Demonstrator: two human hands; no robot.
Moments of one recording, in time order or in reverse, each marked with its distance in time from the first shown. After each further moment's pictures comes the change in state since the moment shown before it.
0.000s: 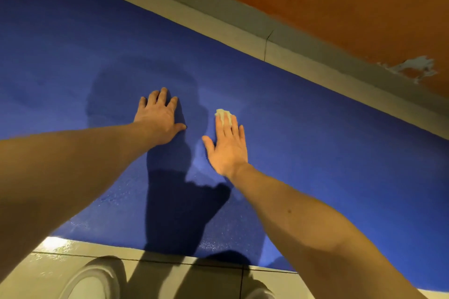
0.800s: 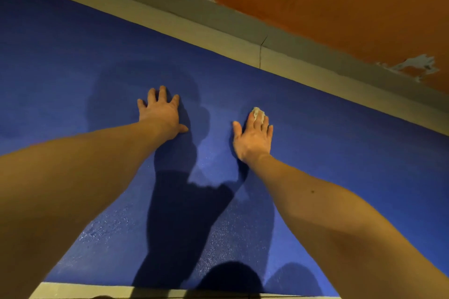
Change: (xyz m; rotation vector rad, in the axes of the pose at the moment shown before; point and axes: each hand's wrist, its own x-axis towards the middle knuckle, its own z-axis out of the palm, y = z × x) left_hand 0.058 0.019 -0.029 -0.046 -0.065 -0.077; right_hand 0.063 0.060 -0.033 0.082 -0.042 0.374
